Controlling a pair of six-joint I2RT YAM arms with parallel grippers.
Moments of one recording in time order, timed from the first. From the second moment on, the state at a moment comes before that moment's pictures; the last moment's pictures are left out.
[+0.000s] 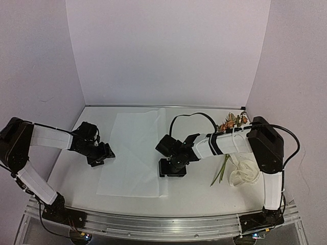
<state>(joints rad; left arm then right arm) -0.35 1.53 0.70 -0.22 0.24 -0.75 1.03 2.06 1.40 -0.52 0.07 0.88</state>
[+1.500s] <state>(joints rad) -0.36 1.42 0.56 -0.14 0.27 -0.79 1.28 1.74 1.03 -0.29 0.14 1.28</state>
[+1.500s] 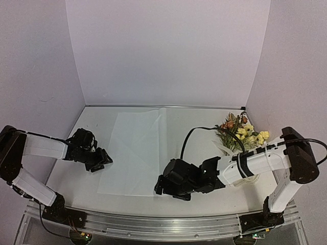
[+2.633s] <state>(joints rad) -0.51 1.29 0.42 -0.07 0.26 -0.94 1.36 1.71 0.74 0.08 0.48 1.63</state>
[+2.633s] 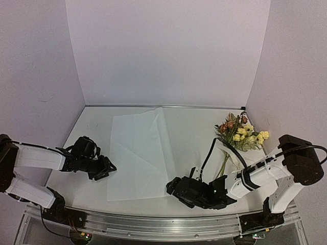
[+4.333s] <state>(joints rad) -0.51 1.31 0.43 -0.05 0.26 -0.94 1.40 1.78 0.79 0.14 0.60 1.63</state>
